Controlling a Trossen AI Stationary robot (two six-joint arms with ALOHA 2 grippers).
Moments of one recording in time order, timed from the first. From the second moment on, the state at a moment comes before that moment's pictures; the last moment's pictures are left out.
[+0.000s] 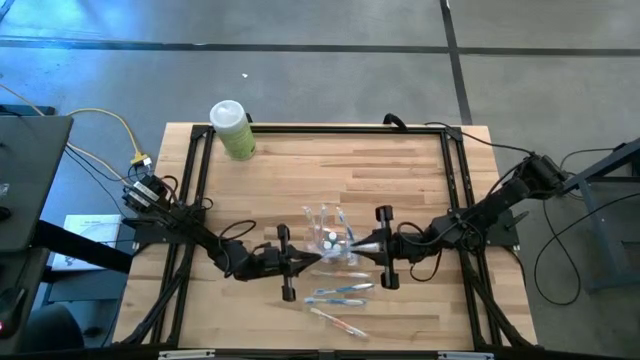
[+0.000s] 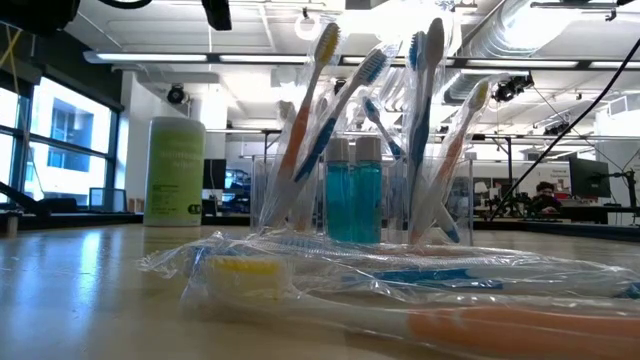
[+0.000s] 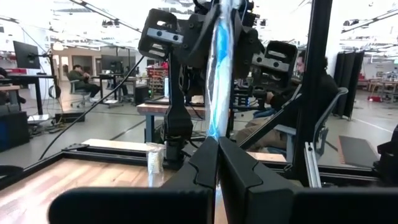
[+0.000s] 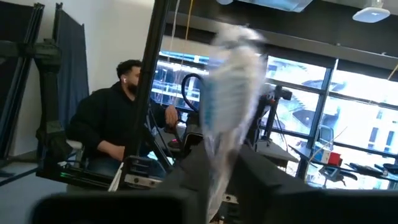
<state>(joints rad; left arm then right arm) -0.57 1.72 0.74 1.32 -0.70 0.12 0.48 1.37 0.66 1.05 0.33 -0.31</state>
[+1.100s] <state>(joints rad) -0.81 1.72 0.74 1.37 -0.76 0.33 0.79 1.25 0.66 0.67 0.29 -0.24</state>
